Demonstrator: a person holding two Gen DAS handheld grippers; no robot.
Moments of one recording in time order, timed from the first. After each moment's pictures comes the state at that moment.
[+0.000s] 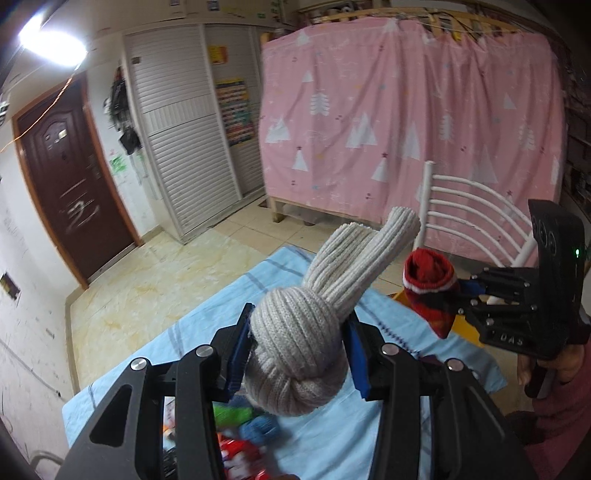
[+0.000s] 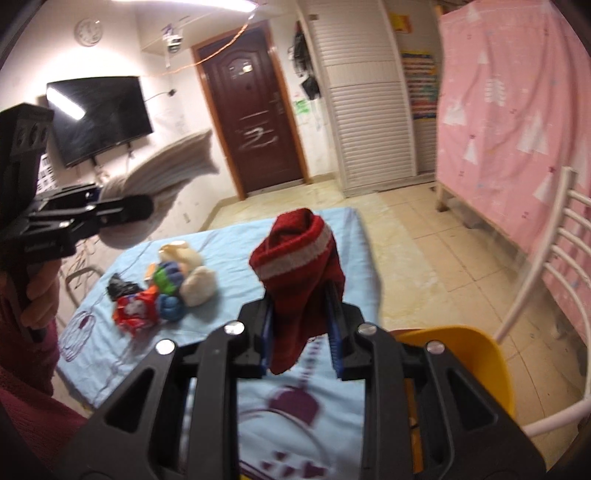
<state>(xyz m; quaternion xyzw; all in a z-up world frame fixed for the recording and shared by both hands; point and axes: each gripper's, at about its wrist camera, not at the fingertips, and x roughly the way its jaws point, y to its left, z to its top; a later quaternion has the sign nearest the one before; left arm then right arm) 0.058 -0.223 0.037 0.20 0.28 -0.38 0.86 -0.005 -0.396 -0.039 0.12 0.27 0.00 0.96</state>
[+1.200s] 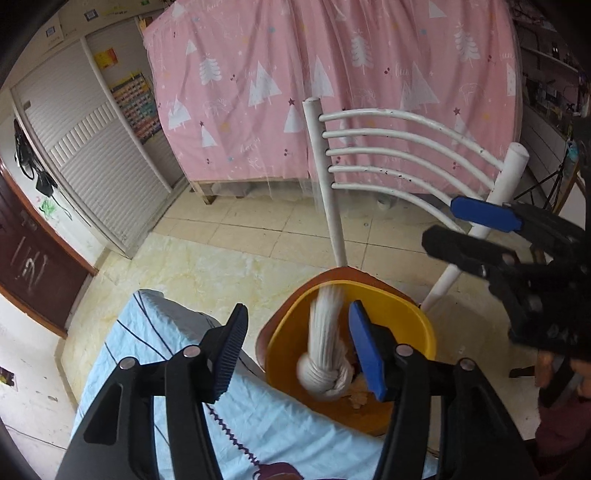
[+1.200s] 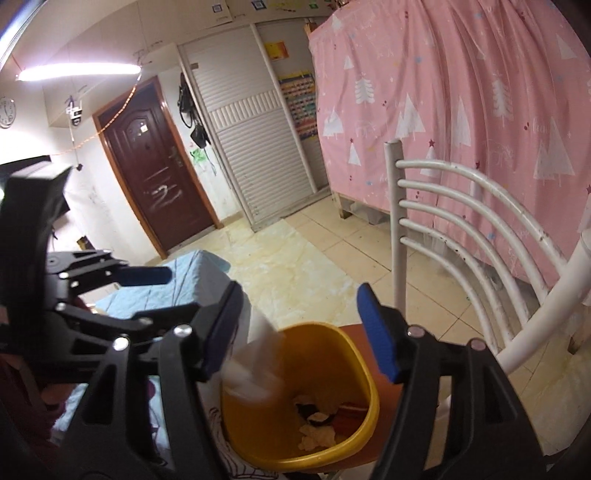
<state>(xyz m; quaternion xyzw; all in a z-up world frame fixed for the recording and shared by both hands) -0.013 -0.471 -0.024 0.33 0.32 -0.44 0.77 -0.104 -0.538 -0.049 0.21 0.21 -0.17 0.94</state>
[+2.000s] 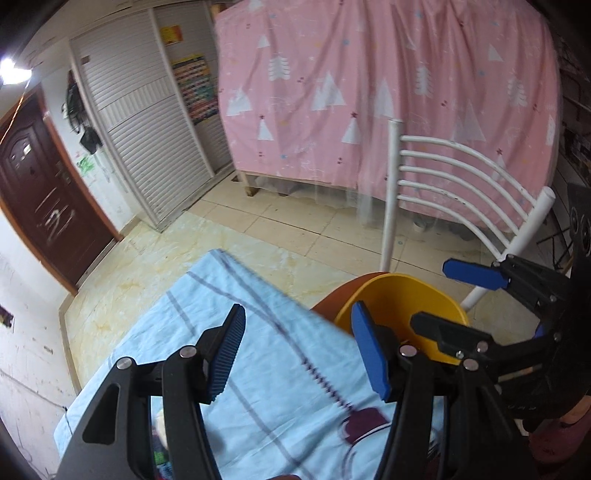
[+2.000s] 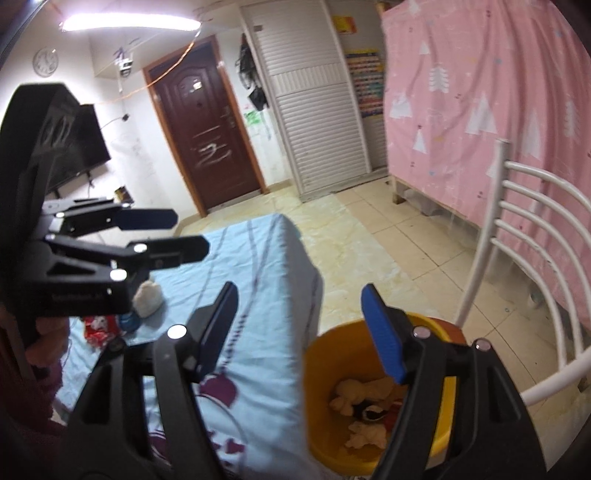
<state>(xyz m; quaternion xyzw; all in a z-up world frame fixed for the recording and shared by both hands) 0.047 -0.362 0.010 0.26 0.33 -0.38 0.82 -0.029 -0.442 -0.046 0.16 0.26 -0.07 0.95</state>
